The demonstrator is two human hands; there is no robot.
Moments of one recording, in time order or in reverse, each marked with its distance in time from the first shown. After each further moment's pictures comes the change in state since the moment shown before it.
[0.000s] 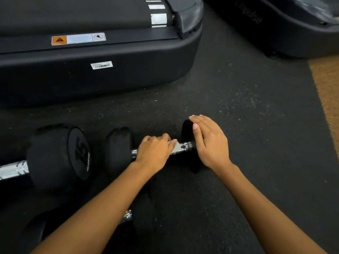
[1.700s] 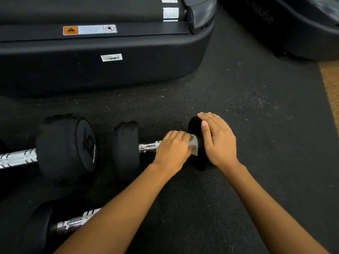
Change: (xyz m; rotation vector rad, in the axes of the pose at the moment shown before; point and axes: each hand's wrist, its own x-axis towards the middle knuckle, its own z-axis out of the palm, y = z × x) left_hand -0.007 0.025 0.011 -0.166 0.228 0.221; right_hand -0.002 0.002 0.001 0.000 0.043 -0.004
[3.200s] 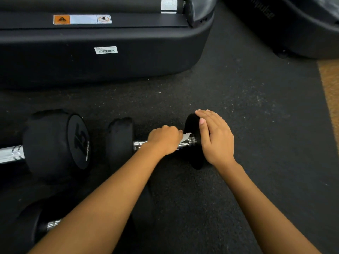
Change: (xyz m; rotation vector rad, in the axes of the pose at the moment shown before) left_hand 0.033 -0.013 -0.018 -0.022 -0.487 -0.348; right_hand 0.000 0.001 0.003 0.001 0.031 -0.001
